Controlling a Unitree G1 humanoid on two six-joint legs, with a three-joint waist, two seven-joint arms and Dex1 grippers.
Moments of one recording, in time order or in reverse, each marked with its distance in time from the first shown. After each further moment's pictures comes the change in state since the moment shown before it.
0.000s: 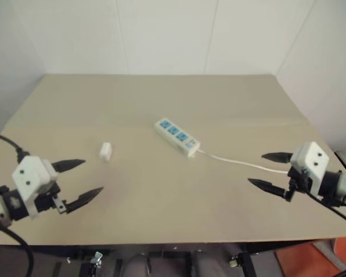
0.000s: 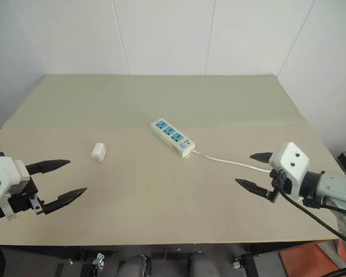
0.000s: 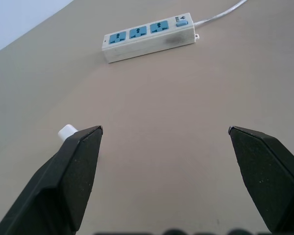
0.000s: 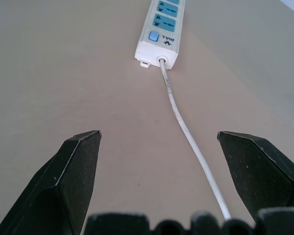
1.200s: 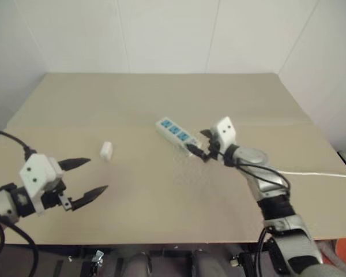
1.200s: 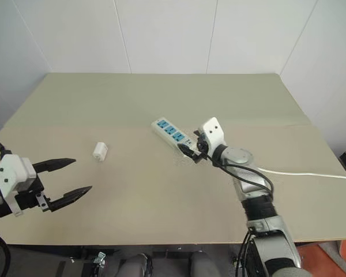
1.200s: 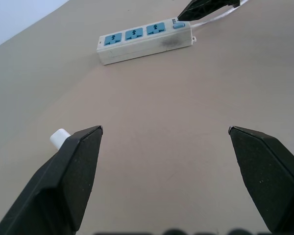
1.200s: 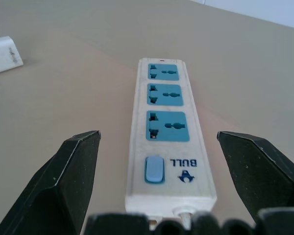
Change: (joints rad) left arm -0.036 -0.003 -0.056 0.014 0.000 -0.001 0.013; right arm -0.674 0.653 0.448 0.691 -0.275 -0.106 -0.363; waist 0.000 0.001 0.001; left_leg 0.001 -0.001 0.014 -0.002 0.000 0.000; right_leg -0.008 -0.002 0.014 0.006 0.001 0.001
